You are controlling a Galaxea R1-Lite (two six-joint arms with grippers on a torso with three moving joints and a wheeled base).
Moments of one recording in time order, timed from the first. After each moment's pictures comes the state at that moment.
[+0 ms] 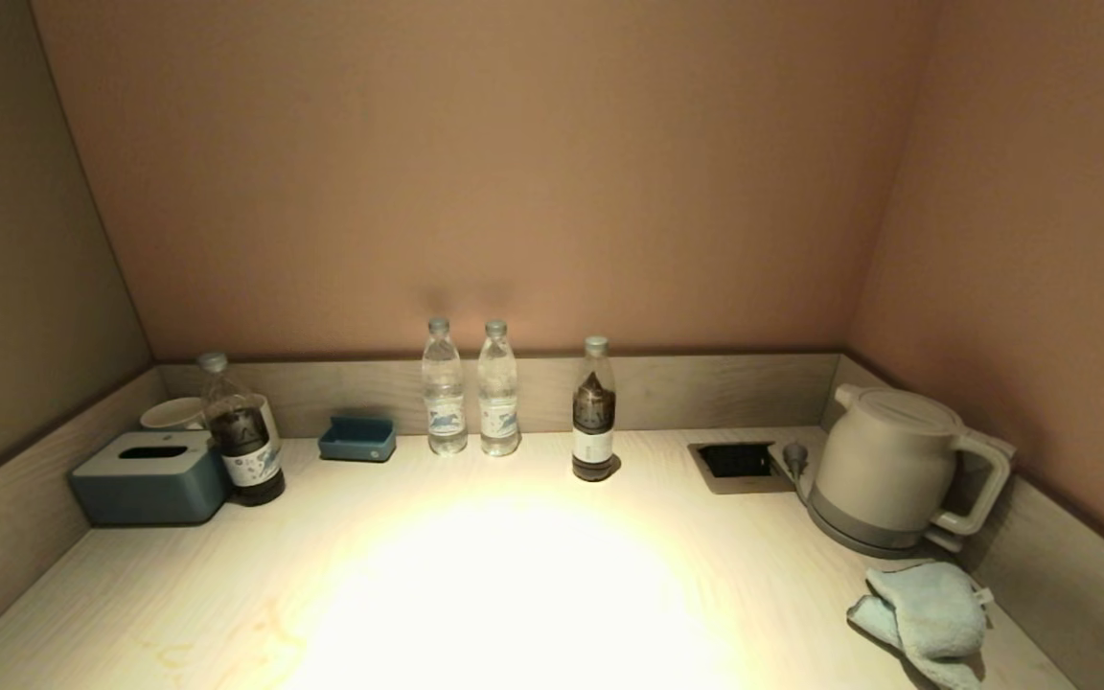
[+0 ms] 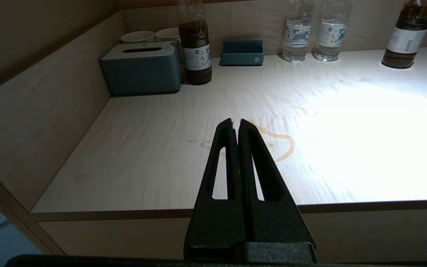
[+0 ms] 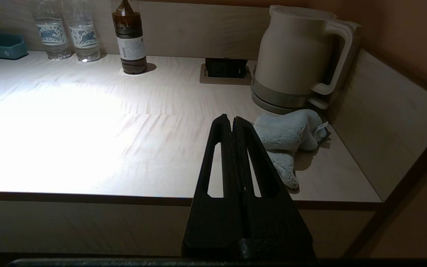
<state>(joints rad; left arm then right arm) 0.01 0.00 0.00 0.01 -0.01 0.03 0.02 0.00 0.00 0.00 0.03 -0.05</state>
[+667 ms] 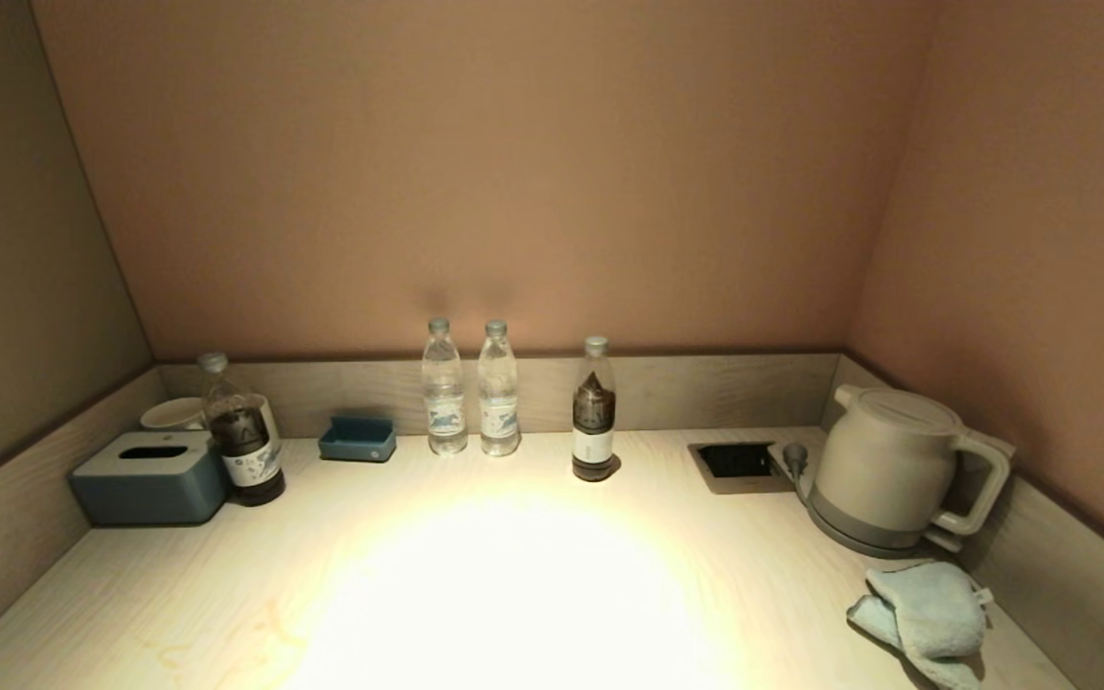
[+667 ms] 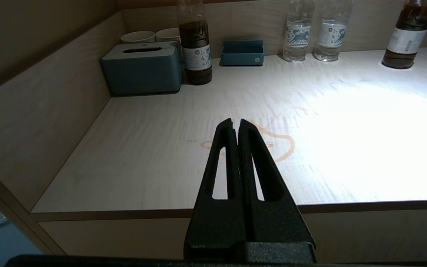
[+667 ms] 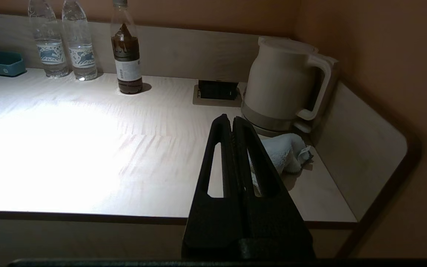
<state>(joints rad) 0.01 0.00 0.00 0.01 -0.01 0.03 0.02 0.06 -0.14 0.04 0.01 -0.08</state>
